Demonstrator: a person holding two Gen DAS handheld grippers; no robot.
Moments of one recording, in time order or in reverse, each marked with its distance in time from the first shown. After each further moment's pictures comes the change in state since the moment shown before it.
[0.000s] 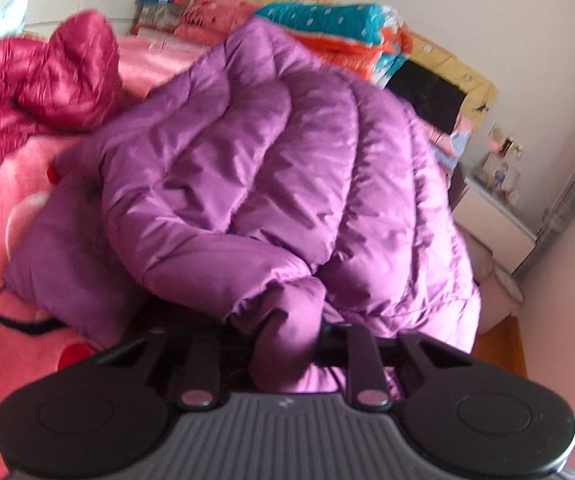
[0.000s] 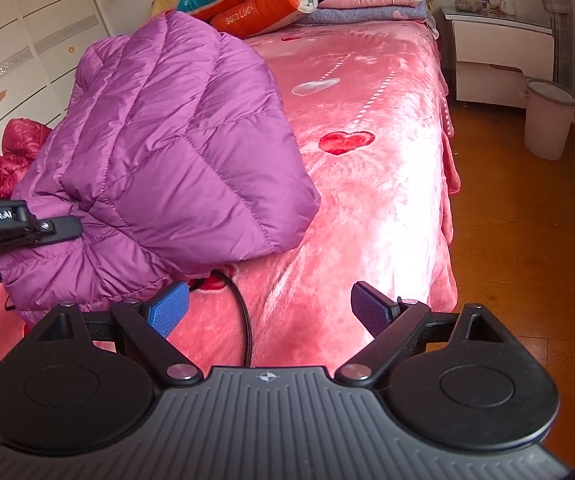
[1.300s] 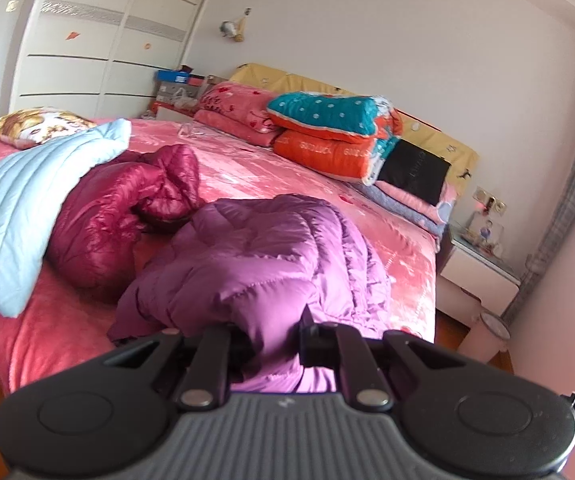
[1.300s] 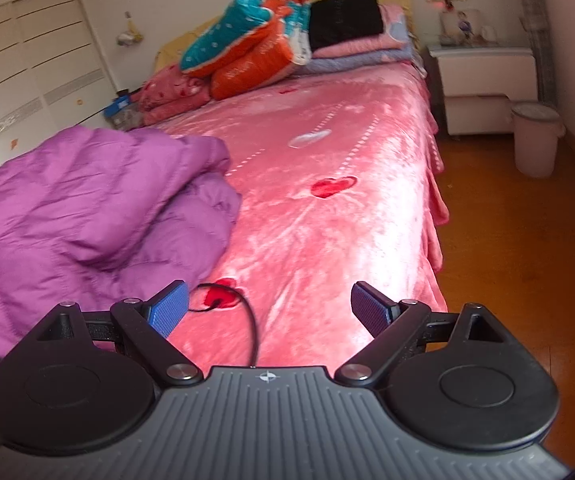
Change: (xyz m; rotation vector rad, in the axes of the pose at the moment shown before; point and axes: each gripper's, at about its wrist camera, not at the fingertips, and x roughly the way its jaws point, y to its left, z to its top) left arm -0.230 0.063 0.001 0.025 -0.199 0.011; right arm -0.062 -0.002 -0.019 0.024 -0.172 0.027
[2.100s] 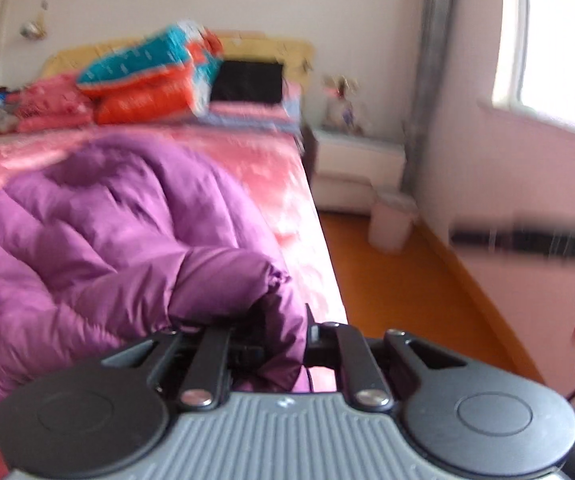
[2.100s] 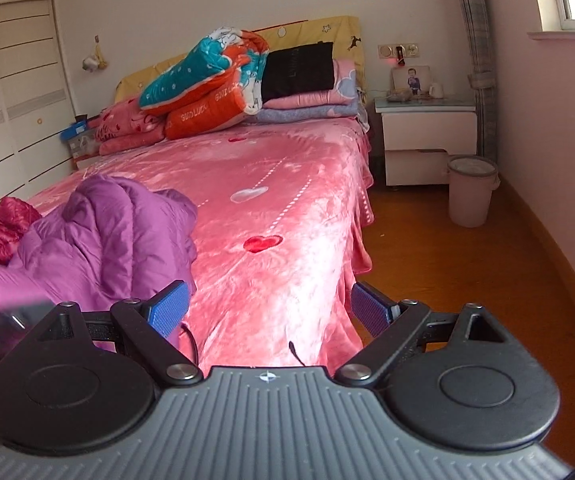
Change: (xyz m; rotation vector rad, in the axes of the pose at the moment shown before) left arm 0.118 -0.114 -0.097 0.434 0.191 -0.352; right arm -0.086 -0.014 0.028 -0.029 -0.127 -0.200
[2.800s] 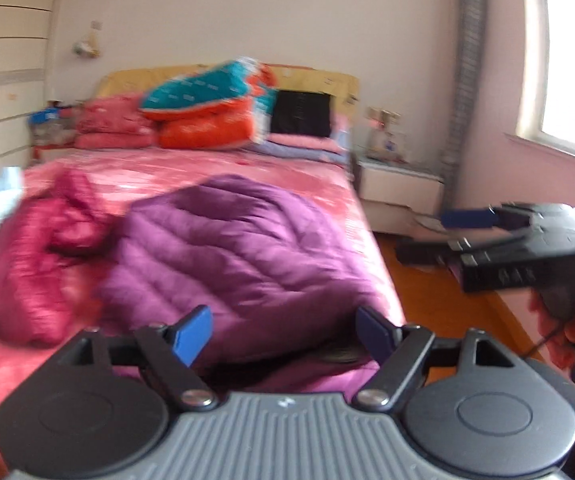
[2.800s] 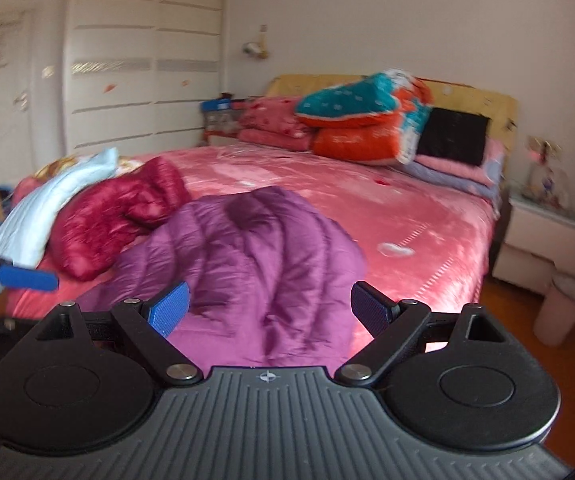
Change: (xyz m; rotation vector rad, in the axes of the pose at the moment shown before) left arm -0.156 0.065 -0.002 -0.044 -0.103 0.162; right arm -0.032 0.138 0.017 -0.420 -0.038 0.332
